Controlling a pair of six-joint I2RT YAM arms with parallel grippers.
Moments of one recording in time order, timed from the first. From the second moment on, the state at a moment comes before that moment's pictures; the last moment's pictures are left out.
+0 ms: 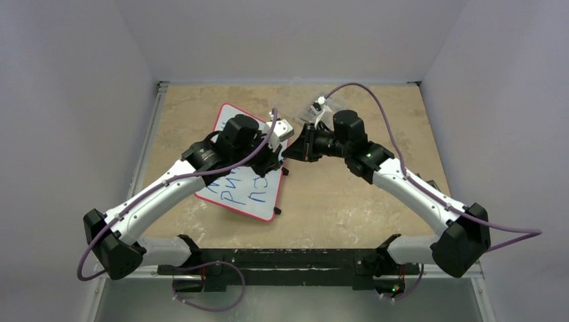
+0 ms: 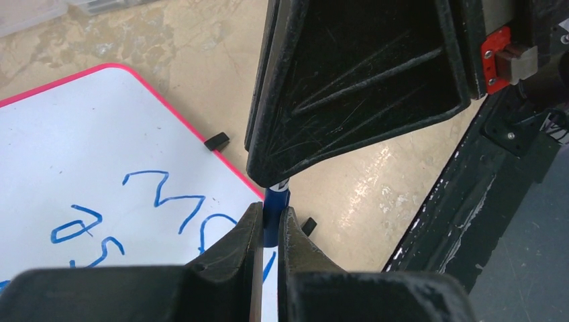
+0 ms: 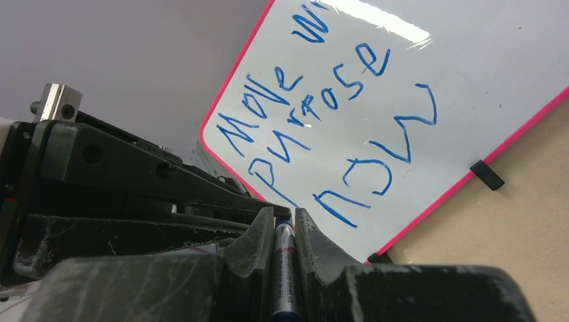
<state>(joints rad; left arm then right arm) -0.78 1.26 1.25 -0.63 0.22 0.04 0.64 1.29 1.07 -0.15 -0.48 0.67</state>
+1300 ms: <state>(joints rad) -0.80 0.89 1.28 -0.59 -0.11 0.08 0.66 1.26 1.03 -0.35 -0.06 0.62</state>
